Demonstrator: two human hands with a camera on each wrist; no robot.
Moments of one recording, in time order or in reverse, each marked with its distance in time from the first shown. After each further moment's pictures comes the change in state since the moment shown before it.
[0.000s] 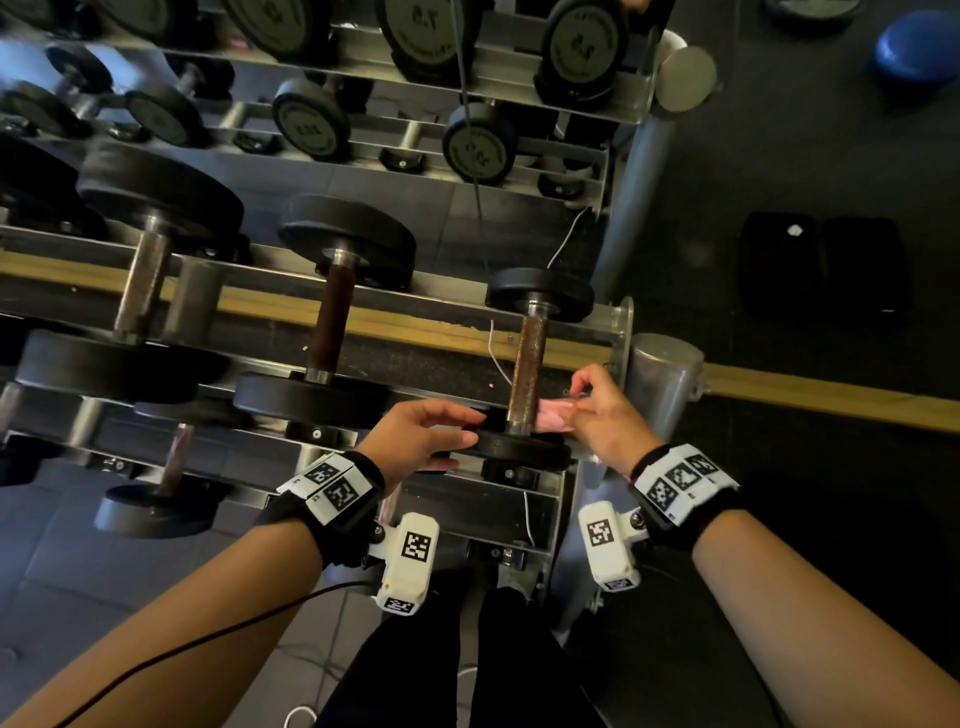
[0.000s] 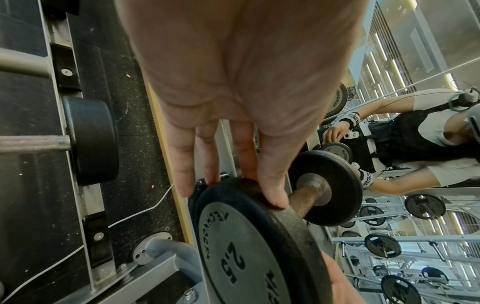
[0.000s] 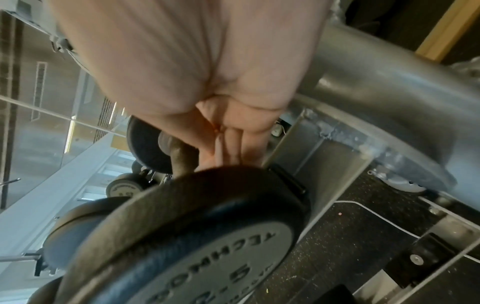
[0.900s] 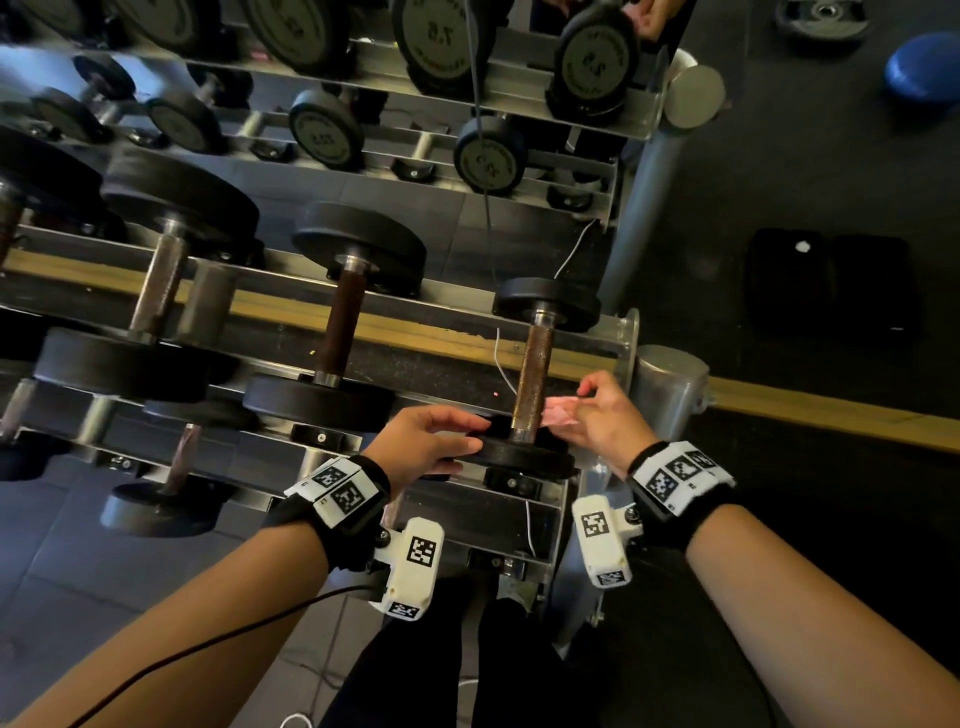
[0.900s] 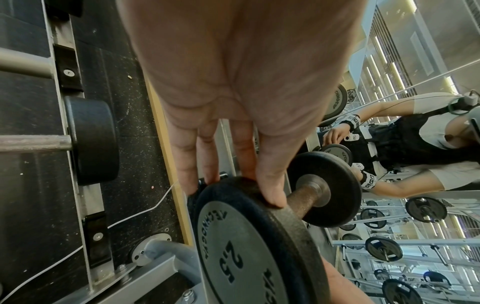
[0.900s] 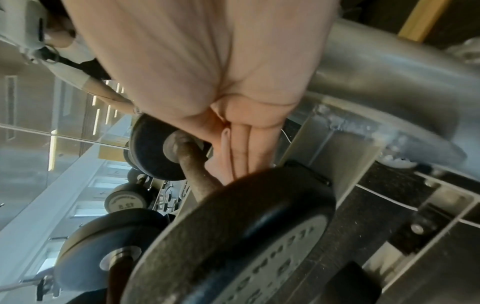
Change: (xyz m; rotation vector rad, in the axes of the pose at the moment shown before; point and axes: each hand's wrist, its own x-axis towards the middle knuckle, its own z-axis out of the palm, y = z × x) left_hand -0.003 0.002 0.003 0.001 0.033 -0.006; right_hand 0.012 -0.017 0.009 0.373 0.078 0.197
